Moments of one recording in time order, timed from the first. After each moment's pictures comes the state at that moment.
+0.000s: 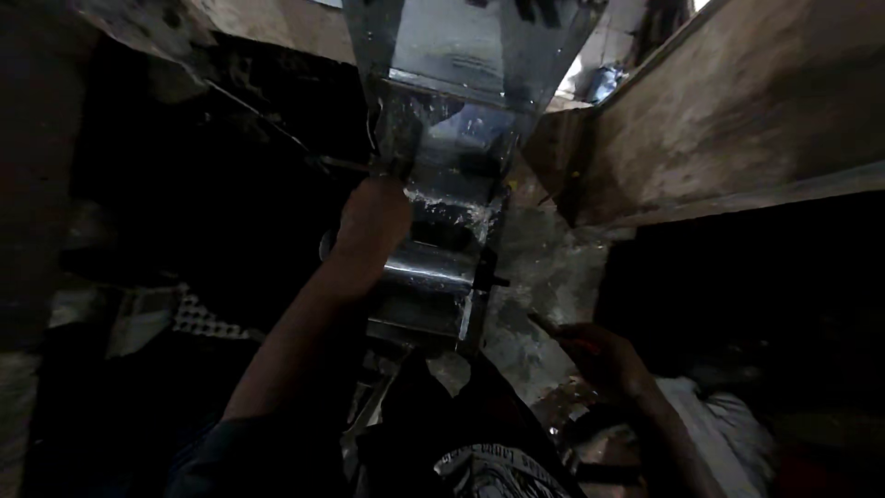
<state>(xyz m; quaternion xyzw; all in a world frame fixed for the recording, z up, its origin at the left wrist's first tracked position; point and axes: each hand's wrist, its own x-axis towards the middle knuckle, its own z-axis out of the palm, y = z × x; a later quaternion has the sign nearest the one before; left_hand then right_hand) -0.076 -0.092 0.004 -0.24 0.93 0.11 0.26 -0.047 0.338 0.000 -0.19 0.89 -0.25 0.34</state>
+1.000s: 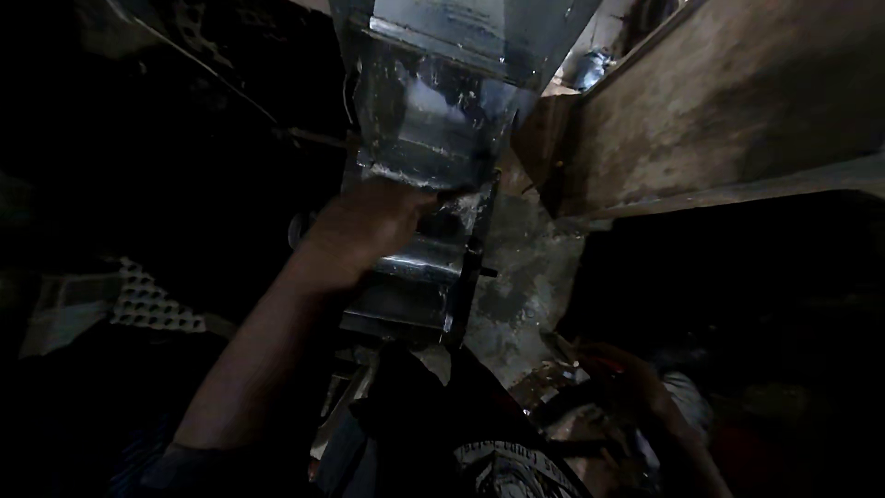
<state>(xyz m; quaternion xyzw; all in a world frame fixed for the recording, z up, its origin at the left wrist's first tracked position) -0.047 -0.080 0.032 -0.04 0.95 0.22 0.23 -0.029 0.392 0.012 -0.11 0.91 -0.19 0.35</state>
